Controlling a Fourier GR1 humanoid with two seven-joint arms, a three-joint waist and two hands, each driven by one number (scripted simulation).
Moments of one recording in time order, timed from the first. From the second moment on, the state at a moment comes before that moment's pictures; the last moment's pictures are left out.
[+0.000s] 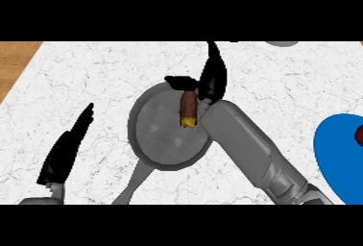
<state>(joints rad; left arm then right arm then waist) -0.01 0.24 -0.07 -1.57 -0.16 0.02 0.15 -0.96 0.00 0.43 -0.77 0.15 -0.93 0.49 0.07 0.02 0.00</state>
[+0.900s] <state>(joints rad) 0.12 0.23 -0.02 -1.64 -0.16 0.04 0.14 -0.36 -0.32 0.35 -1.40 0.15 -0.95 0.38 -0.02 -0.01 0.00</state>
